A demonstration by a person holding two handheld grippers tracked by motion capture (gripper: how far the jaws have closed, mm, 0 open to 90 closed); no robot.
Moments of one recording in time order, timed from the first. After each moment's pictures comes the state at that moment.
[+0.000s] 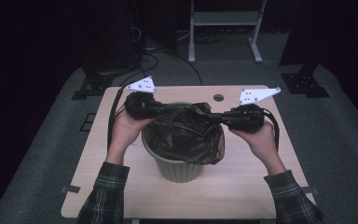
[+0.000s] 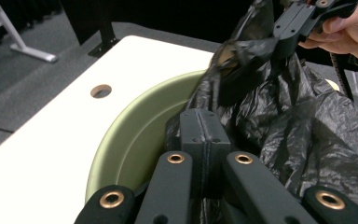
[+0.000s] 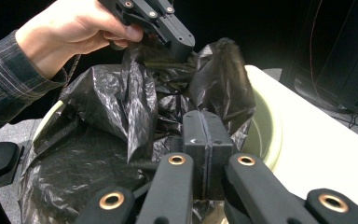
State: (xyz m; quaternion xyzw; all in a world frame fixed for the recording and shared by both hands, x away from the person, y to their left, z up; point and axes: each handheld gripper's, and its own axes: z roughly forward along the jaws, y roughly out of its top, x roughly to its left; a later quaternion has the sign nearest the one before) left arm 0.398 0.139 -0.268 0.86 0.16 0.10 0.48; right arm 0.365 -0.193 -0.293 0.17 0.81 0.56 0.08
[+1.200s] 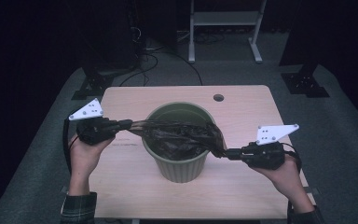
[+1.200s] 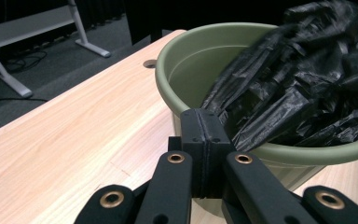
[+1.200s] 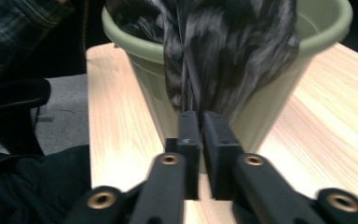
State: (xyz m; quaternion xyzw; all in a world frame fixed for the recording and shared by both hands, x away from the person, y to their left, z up) left arm 0.336 0.247 -0.294 0.81 0.25 0.16 0.51; right arm 0.292 -0.232 -0.337 0.18 0.84 0.50 0.07
